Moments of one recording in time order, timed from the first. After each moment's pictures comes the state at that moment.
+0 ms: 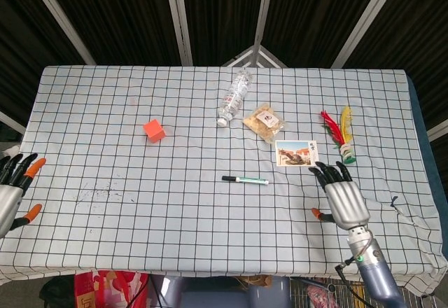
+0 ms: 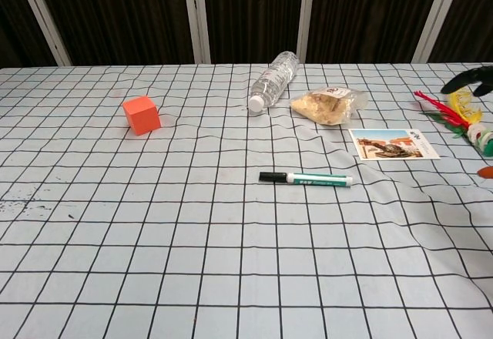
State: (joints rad) left arm -0.17 -0.84 -0.06 -1.83 1.52 1.35 0.20; right arm 0.32 -1.27 0.17 -1.91 -1.24 1.20 -0.50
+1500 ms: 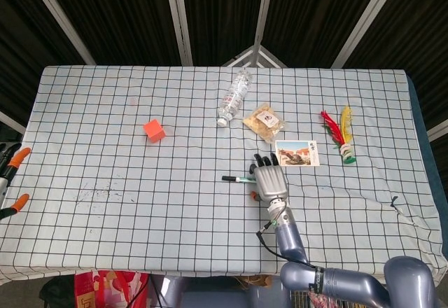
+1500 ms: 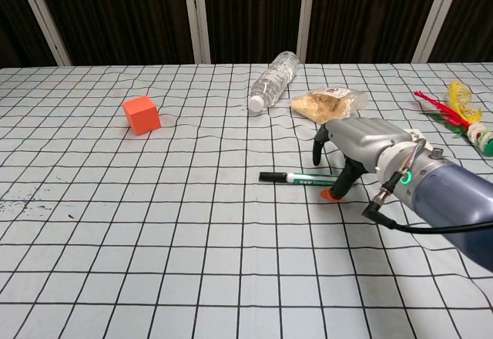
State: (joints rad) left arm -0.17 -0.85 -0.06 -1.75 1.51 1.41 0.15; right arm 0.70 -1.85 0.29 -1.45 -0.79 1.15 -0.81
